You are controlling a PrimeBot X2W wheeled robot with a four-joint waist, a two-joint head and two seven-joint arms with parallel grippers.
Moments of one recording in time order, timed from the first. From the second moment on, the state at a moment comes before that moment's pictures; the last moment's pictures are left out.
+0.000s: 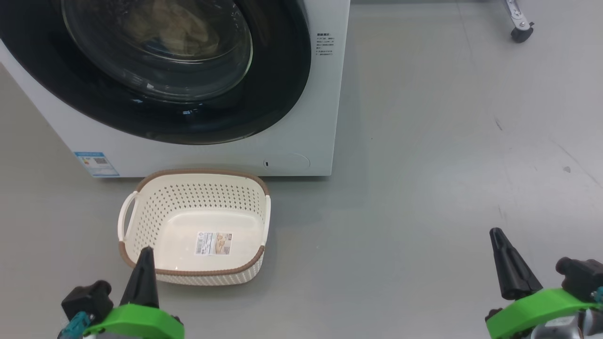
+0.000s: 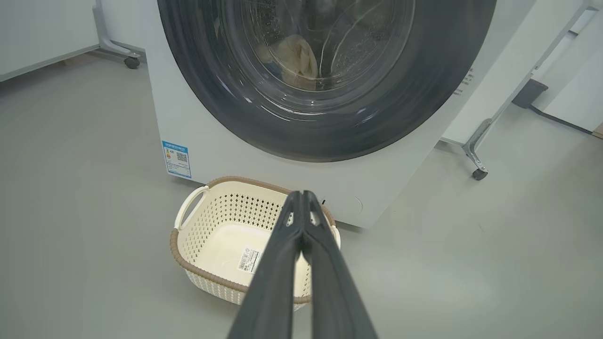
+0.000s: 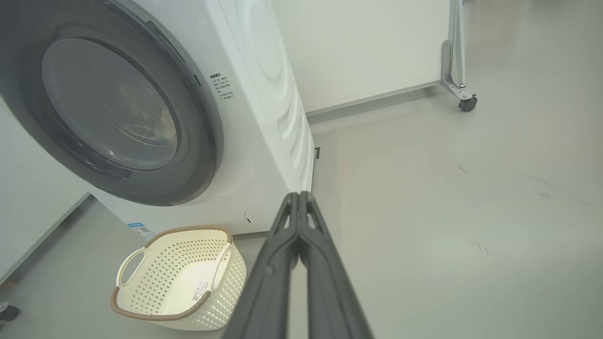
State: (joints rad) left arm -0.06 0.14 -0.17 0.26 -0.46 -0.07 -0.19; right arm 0.13 -0.03 -0.07 0.04 0.34 0.13 -0.09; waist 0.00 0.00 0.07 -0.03
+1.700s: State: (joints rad) left arm -0.06 0.10 -0.07 0.26 -0.95 -0.09 -0.06; right arm 0.06 -0.04 -0.07 0.14 0.90 0.13 -0.03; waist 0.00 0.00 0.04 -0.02
